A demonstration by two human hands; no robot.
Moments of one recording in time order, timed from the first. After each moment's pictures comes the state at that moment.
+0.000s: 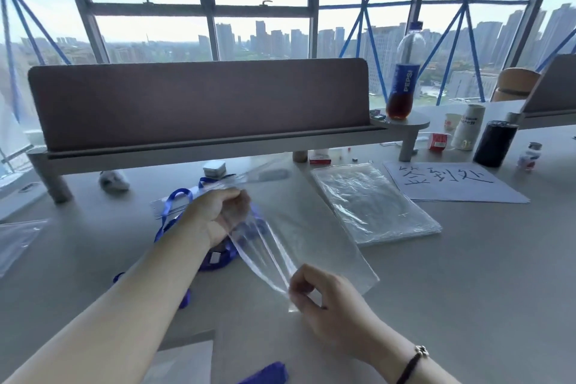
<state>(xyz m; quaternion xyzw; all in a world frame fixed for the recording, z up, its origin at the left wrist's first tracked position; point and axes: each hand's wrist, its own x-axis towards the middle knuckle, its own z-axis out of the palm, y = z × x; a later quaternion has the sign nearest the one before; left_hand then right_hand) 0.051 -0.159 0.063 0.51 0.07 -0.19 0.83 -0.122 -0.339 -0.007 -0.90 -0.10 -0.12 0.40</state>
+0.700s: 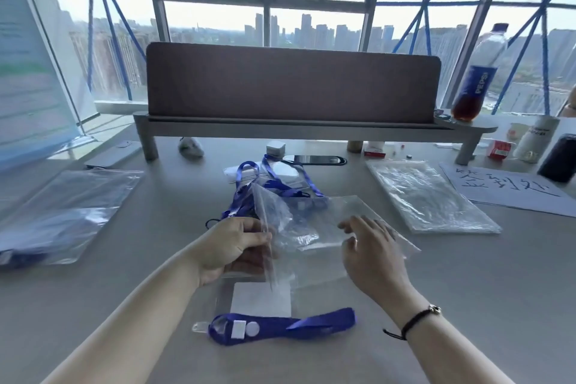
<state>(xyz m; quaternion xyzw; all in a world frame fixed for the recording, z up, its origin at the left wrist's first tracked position) -0.057 -0.025 0.029 0.70 -0.04 -0.26 0.66 -0.102 -0.281 -0.003 -0.94 0.01 -0.27 0.19</state>
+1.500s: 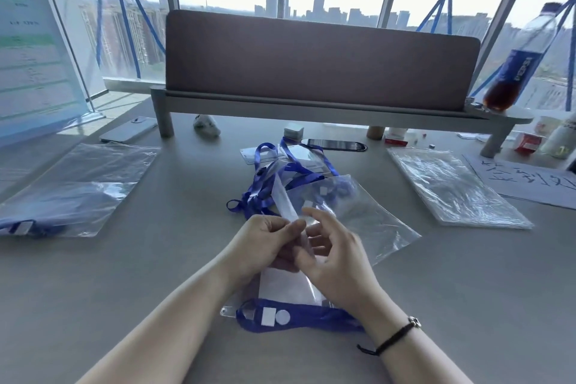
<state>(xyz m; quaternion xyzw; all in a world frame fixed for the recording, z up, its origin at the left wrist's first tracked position) -0.080 -0.034 0.004 0.69 -0.10 -0.17 0.69 -0.118 -0.189 -0.009 -0.85 -0.08 -0.14 0.50</state>
